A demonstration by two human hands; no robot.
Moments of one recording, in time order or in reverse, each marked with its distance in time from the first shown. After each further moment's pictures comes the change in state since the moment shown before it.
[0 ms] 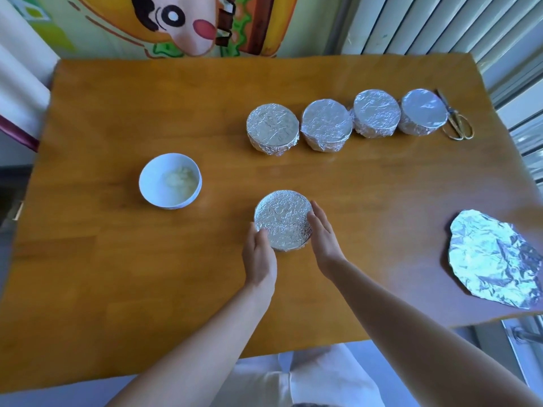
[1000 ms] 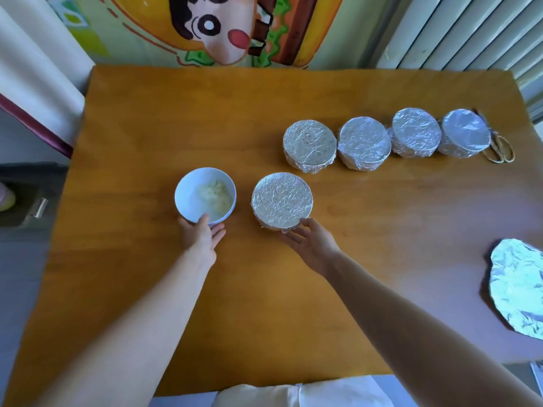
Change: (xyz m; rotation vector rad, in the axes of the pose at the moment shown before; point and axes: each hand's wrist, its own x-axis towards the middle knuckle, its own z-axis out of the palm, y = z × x) left_hand 0.142 0.068 -0.127 -0.254 0.296 -0.265; right_hand 0.042 -0.026 0.090 0.589 -0.079 0.375
